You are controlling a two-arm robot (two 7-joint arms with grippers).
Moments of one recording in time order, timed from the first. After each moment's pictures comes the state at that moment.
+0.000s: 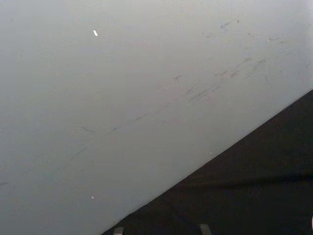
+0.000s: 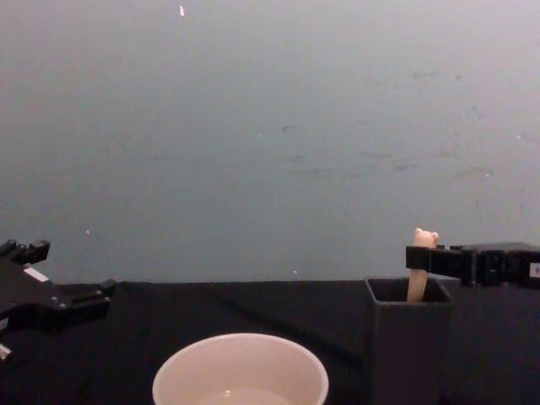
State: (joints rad) left arm -0.20 0.60 0.45 -1.41 -0.25 -0.12 0.03; right arm 0.33 0.56 -0.46 -1.51 0.69 0.26 0.39
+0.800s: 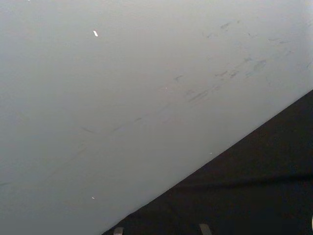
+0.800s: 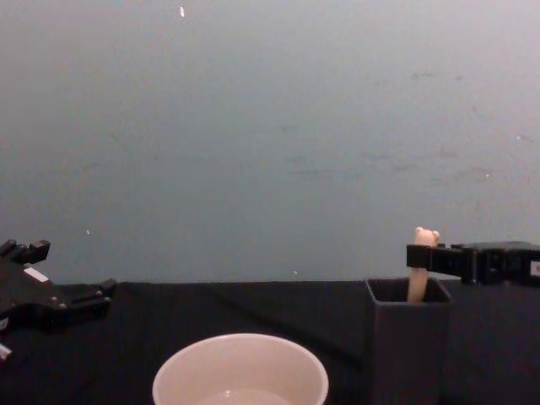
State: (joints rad) left arm -0.20 0.60 0.45 -1.41 -0.25 -0.12 0.03; right arm 0.33 0.56 -0.46 -1.51 0.70 0.26 0.39
